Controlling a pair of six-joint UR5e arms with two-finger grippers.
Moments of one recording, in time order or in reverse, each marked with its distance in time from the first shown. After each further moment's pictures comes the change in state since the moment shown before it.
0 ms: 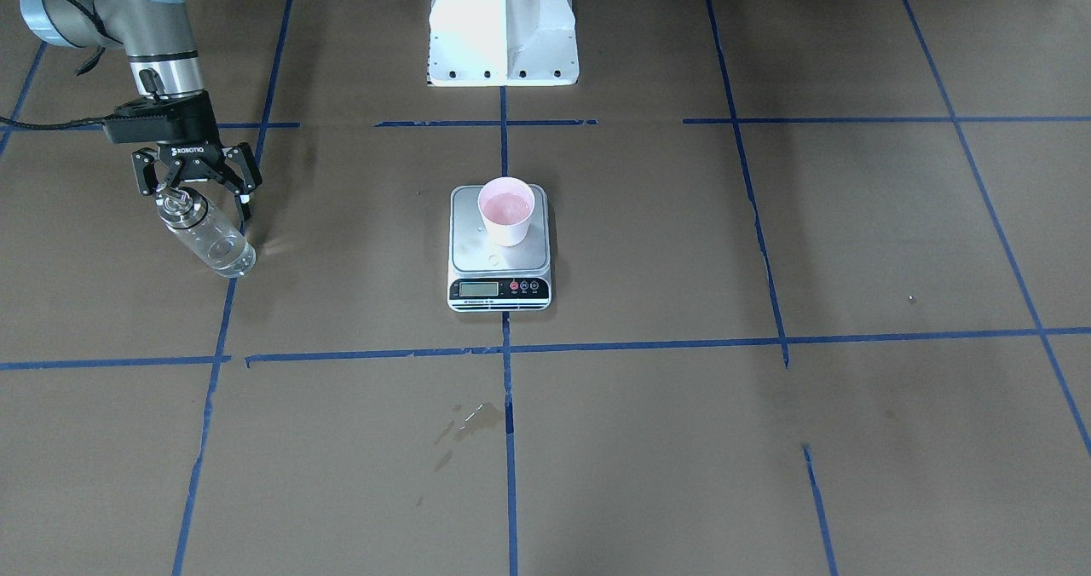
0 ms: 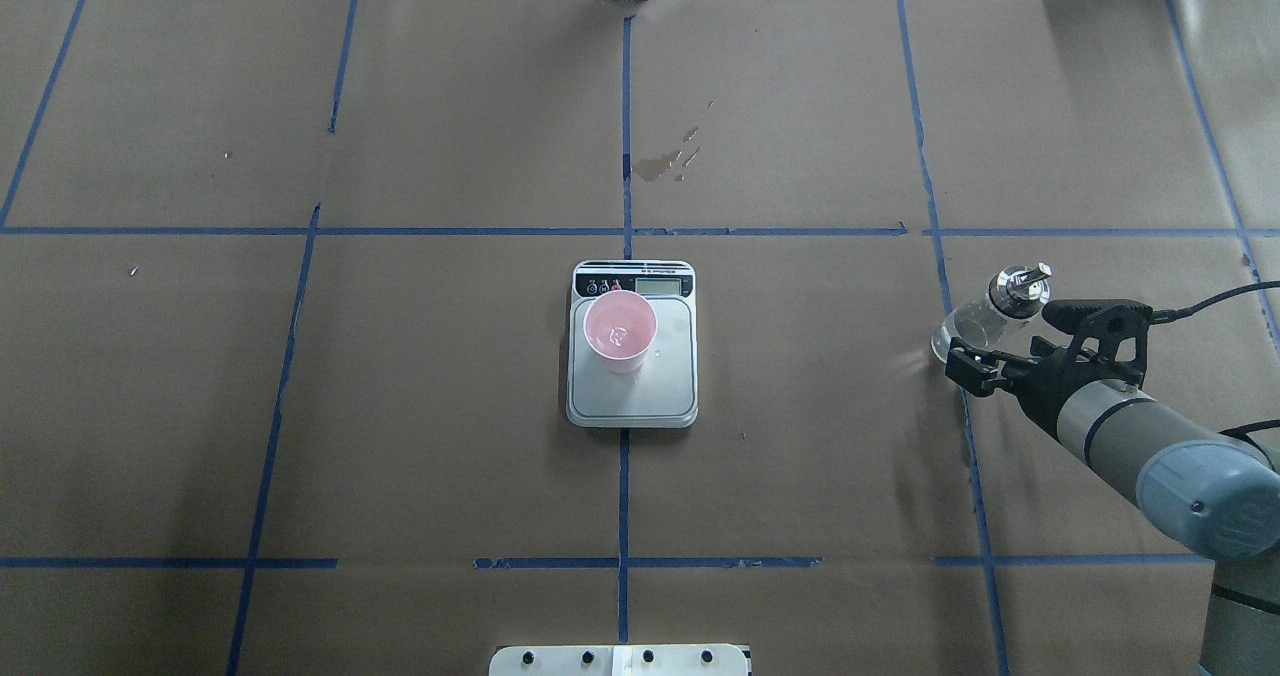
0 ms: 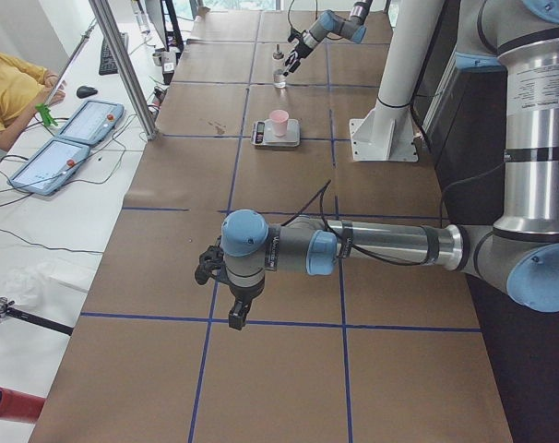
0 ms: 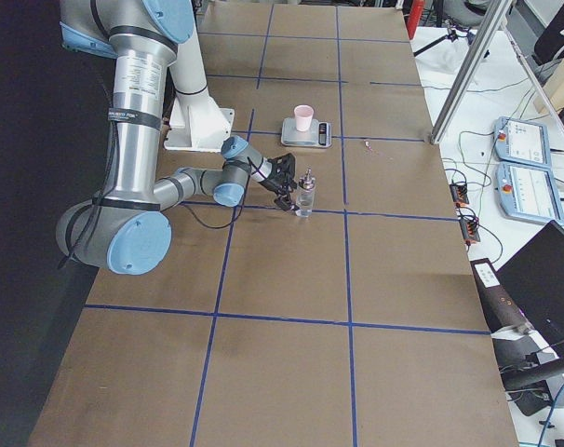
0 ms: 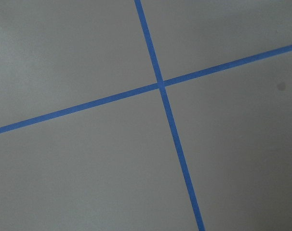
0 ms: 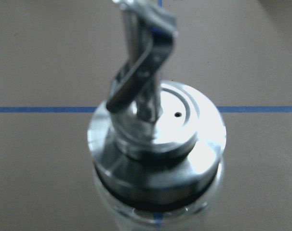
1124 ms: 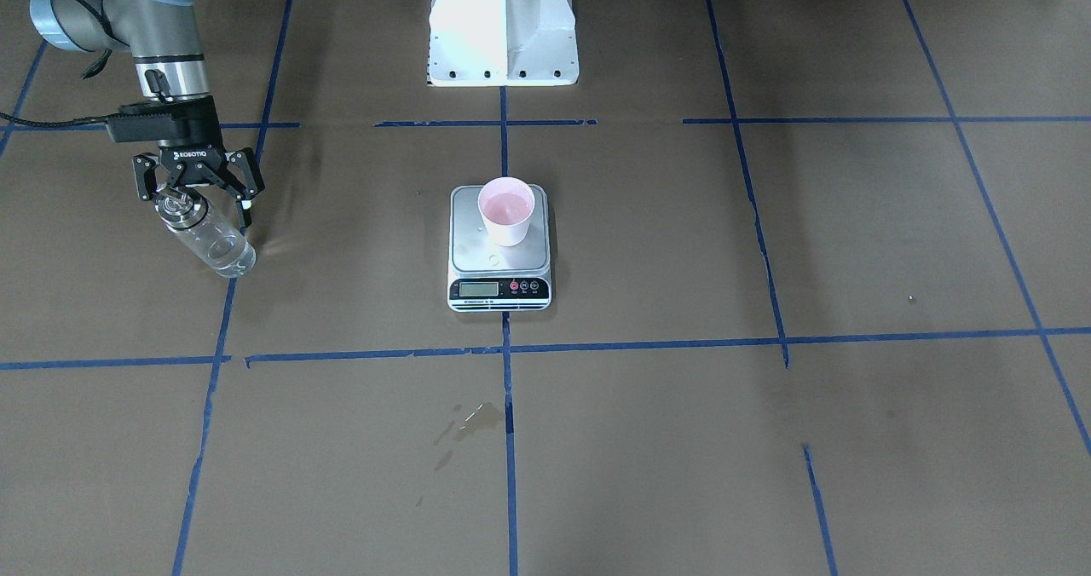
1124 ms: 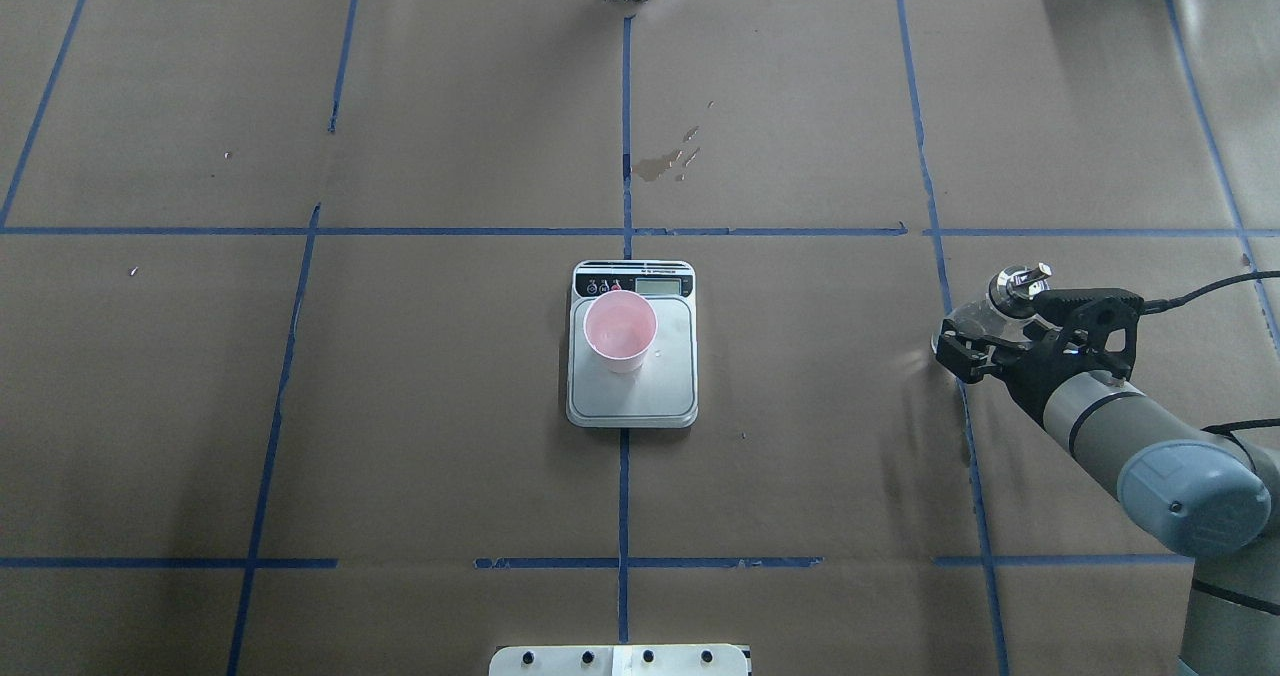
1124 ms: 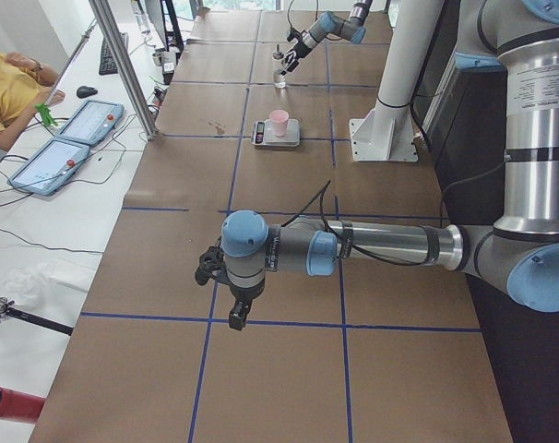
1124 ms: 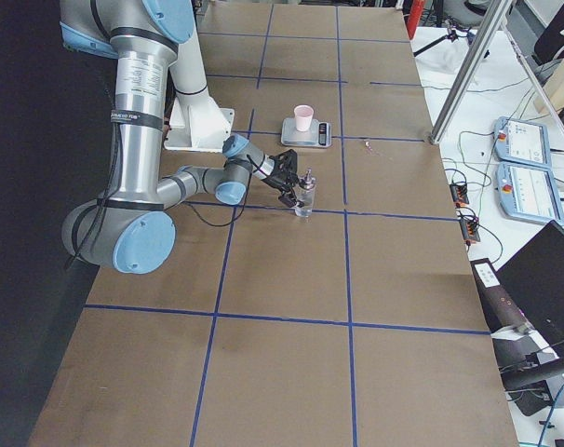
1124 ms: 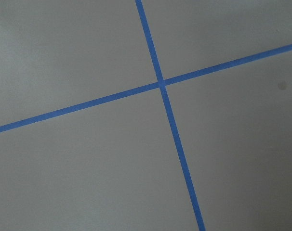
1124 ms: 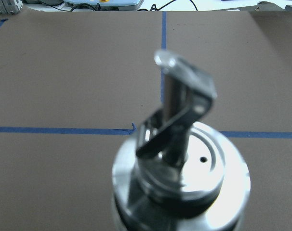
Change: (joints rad) left arm 0.000 0.001 0.001 0.000 0.000 0.000; right arm 0.000 0.026 -0.011 0.000 -0.069 -0.028
